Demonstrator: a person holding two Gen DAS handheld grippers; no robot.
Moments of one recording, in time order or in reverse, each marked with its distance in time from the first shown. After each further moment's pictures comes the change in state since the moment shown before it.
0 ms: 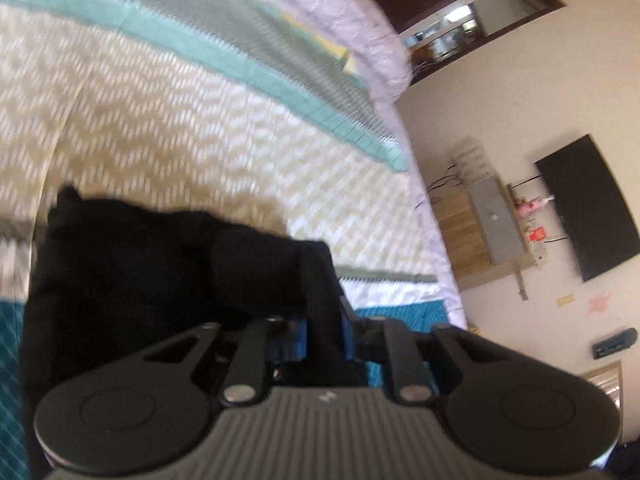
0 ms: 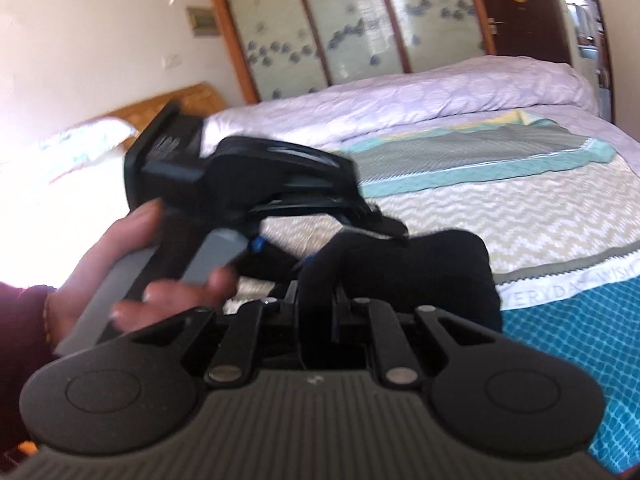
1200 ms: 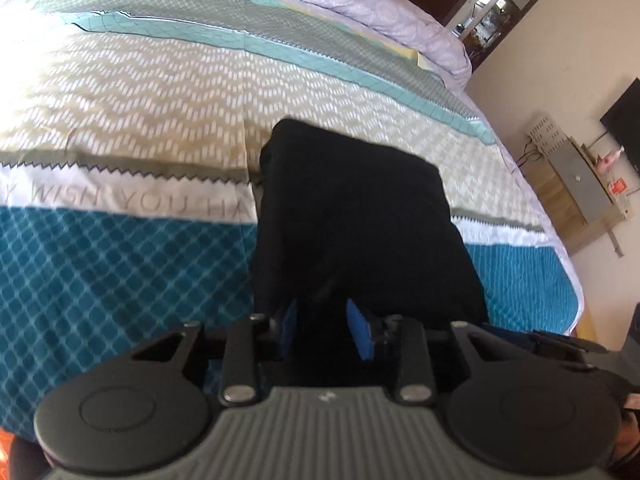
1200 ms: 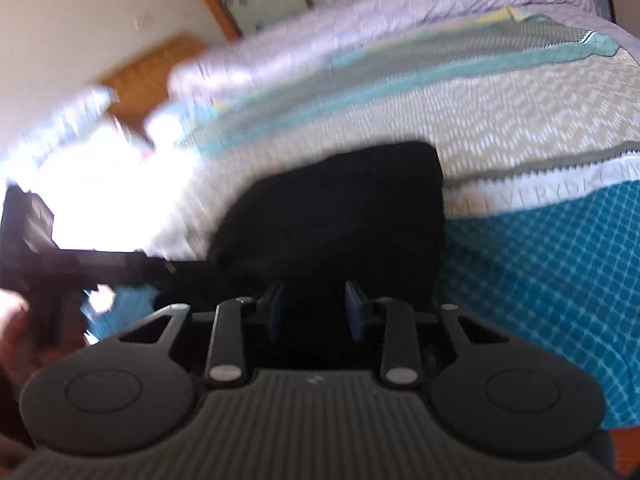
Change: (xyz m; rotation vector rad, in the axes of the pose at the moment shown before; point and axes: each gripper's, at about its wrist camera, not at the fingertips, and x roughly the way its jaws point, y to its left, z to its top) left arm -0.086 0.066 -0.092 0.161 -0.034 0.333; right arm 0.019 -0.052 -0.040 0.069 0.329 -0.021
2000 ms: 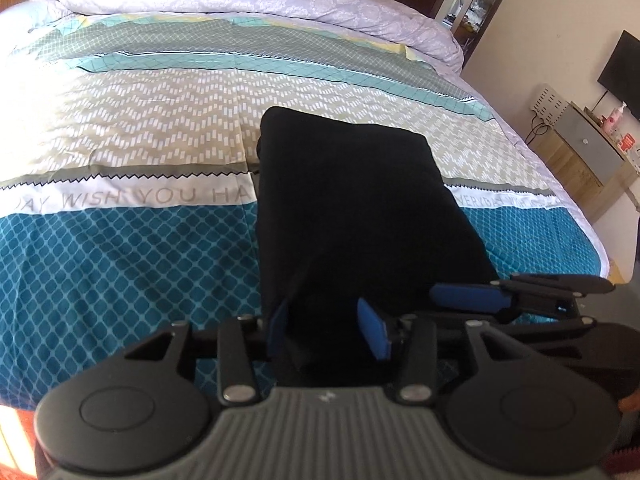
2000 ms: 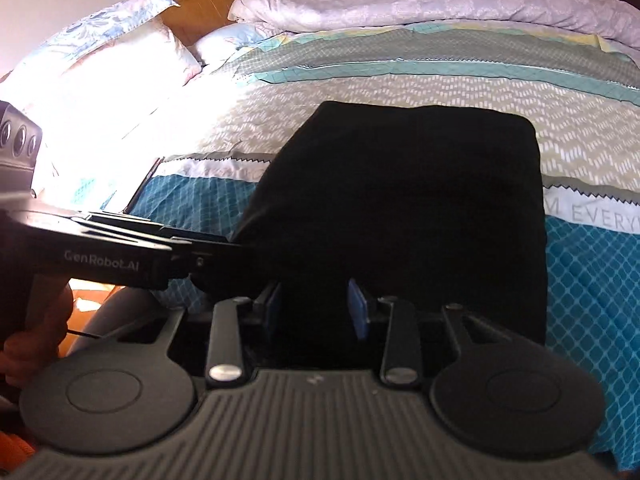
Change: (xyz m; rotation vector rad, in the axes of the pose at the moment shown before) left arm -0.024 -0.027 -0.036 0.121 -0.039 0.089; right arm 0.015 0.051 0.001 -0.167 0.020 0.123
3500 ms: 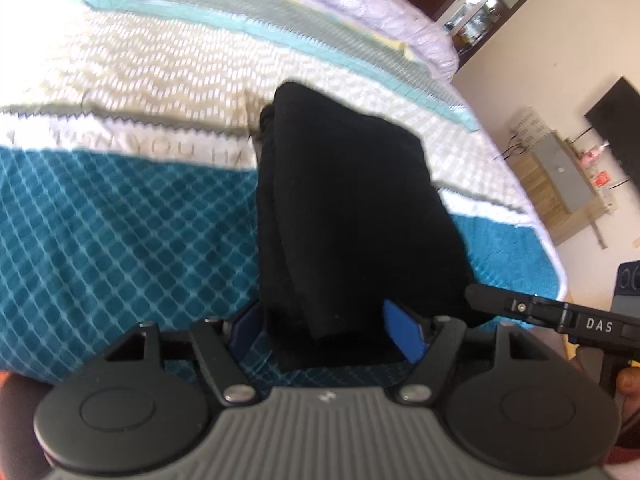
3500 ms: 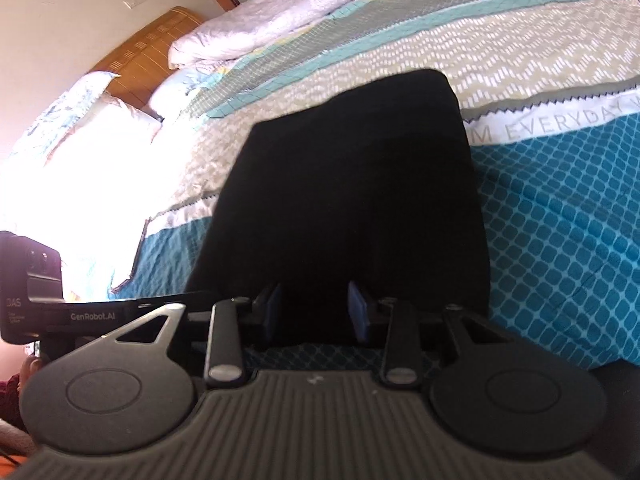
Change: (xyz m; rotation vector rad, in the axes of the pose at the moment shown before) left arm 0.001 0.037 -0.005 -0.142 0.032 -0.159; right arm -0.034 -0.047 -0.008 0.335 -0.046 0.057
